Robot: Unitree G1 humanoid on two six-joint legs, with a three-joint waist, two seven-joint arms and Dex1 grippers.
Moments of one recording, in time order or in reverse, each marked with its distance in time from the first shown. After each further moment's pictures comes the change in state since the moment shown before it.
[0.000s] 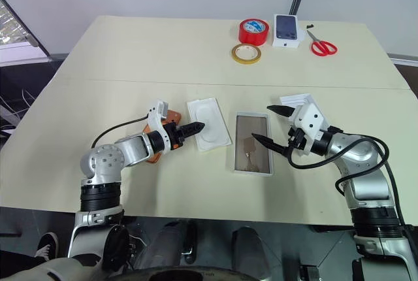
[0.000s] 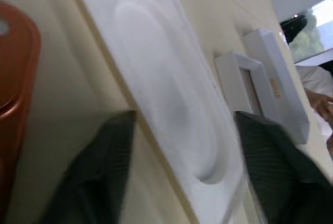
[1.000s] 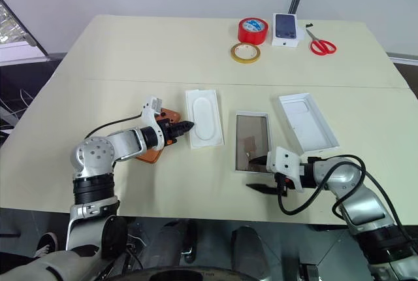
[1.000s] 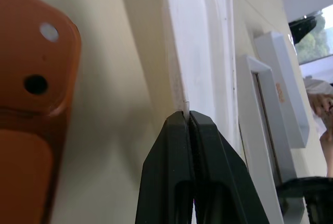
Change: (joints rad) left arm -0.080 0.036 0.119 0.016 -0.072 0.119 0.088; right arm 0.142 -0.116 0.210 -0.117 -0.116 0.070 0.141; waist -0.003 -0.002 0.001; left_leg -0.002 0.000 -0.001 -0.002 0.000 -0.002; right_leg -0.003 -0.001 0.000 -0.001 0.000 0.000
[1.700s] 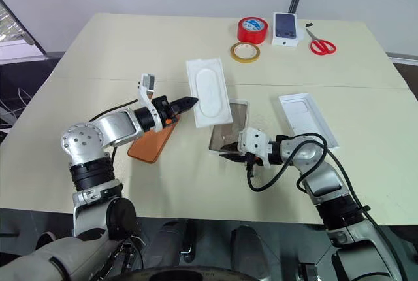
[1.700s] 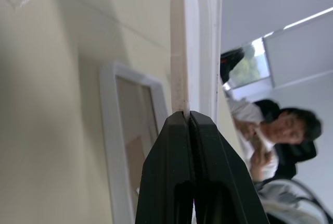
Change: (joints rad) left arm -0.097 -0.055 0.120 0.010 -0.221 0.081 0.088; right arm -0.239 0.182 0.121 0.104 -0.034 -0.041 0.001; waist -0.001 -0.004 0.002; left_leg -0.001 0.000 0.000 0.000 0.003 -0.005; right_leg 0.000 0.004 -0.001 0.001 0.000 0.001
